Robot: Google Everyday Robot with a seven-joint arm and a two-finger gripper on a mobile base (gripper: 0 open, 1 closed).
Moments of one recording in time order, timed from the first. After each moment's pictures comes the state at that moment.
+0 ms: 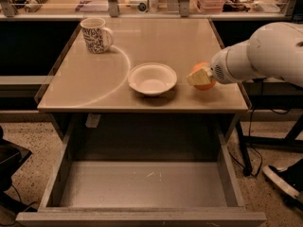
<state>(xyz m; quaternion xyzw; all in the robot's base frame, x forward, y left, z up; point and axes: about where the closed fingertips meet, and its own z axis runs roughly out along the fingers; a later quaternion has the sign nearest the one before) 0.618 -0.167 0.866 -0.28 0.87 0.03 0.41</state>
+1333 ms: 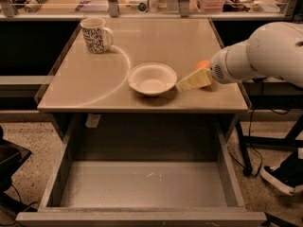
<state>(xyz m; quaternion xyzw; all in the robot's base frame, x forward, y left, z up) 0.618 -0.166 0.866 -0.28 0.87 0.03 0.41</state>
